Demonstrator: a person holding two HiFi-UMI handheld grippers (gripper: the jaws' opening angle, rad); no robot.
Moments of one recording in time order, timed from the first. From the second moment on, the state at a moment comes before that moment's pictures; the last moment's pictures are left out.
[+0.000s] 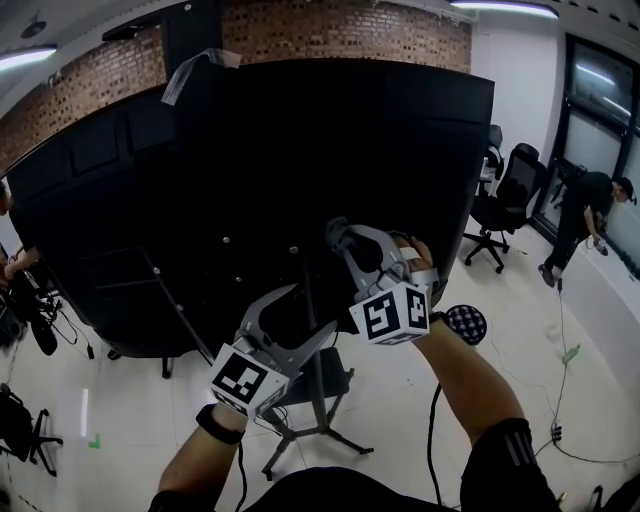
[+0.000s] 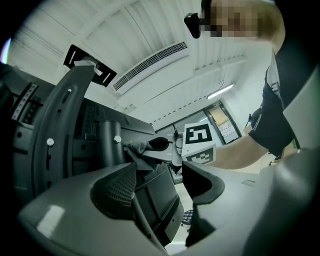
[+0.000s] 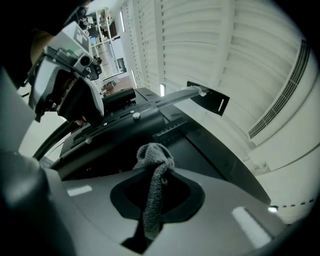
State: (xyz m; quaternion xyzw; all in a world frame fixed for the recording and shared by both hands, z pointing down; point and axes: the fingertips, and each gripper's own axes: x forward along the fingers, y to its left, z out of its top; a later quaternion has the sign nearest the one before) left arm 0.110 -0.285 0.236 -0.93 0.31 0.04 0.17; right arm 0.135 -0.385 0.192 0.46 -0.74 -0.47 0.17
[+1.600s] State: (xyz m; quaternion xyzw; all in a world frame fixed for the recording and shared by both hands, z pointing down) left arm 0.119 -0.291 0.280 -0.92 0.36 0.02 0.13; right arm 0.122 -0.382 0.244 0.41 -0.77 -0.46 0.16
